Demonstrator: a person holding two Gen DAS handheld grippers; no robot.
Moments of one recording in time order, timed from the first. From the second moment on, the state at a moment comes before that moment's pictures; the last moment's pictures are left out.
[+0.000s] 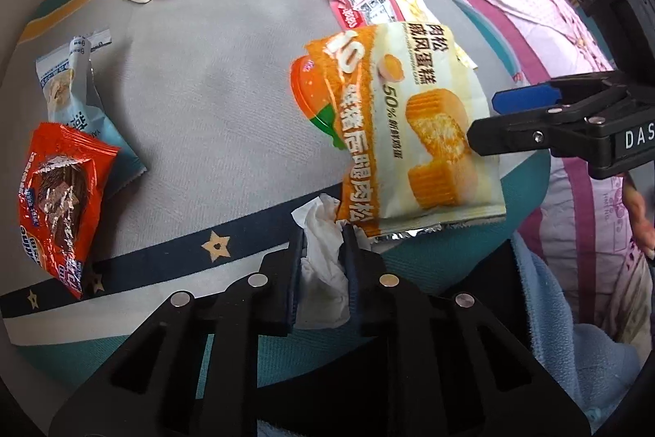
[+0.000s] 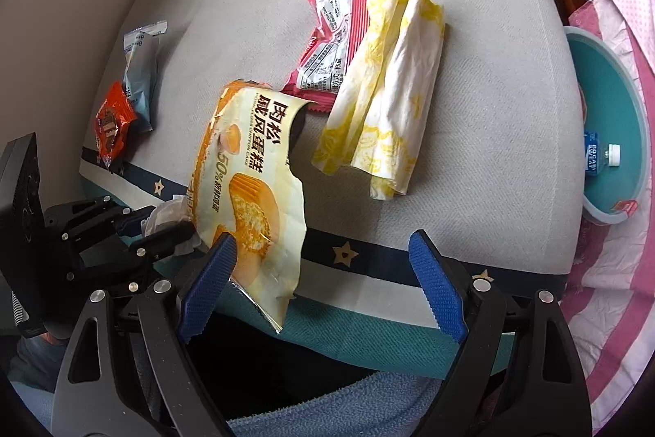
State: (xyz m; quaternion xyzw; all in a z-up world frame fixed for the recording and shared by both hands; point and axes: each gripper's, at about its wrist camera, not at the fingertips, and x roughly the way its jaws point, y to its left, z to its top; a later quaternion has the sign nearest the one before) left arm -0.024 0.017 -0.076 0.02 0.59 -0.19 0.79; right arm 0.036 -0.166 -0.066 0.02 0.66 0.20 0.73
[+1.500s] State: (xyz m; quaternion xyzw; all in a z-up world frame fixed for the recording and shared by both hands) left arm 0.057 0.038 -0.030 -0.05 0.53 -0.16 0.83; right arm 0.104 -0.188 -0.020 0.04 0.58 0.20 0.79
